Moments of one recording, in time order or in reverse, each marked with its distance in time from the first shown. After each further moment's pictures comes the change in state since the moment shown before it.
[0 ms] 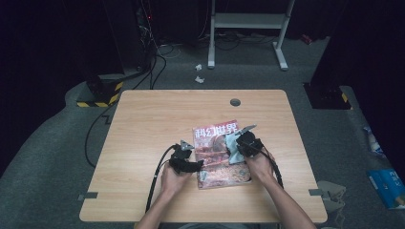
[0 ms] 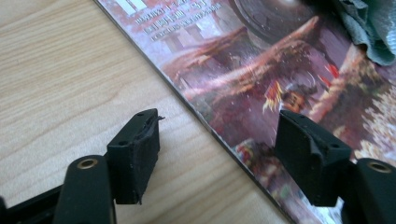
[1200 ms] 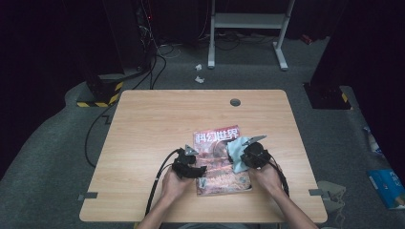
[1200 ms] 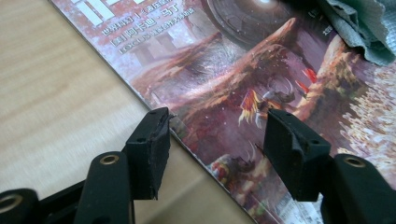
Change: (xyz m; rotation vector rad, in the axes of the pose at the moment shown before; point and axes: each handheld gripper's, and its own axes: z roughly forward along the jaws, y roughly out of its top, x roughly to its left) left arm -0.024 -0.010 -0.011 0.038 -0.074 0.051; right arm 0.008 -0.042 -0.023 -0.005 0.090 0.016
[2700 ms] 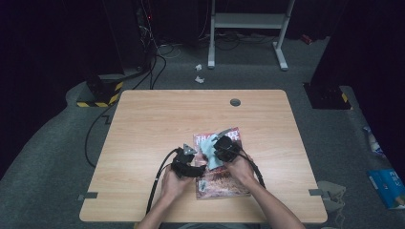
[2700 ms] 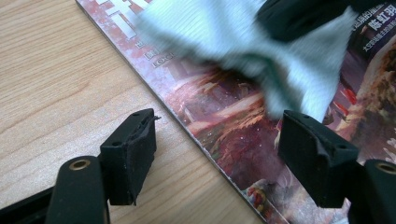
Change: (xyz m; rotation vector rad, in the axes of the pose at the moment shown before) left arm 0.010 0.002 0.006 -0.029 0.052 -0.011; right arm 0.051 0.066 0.037 0.022 0.060 -0.124
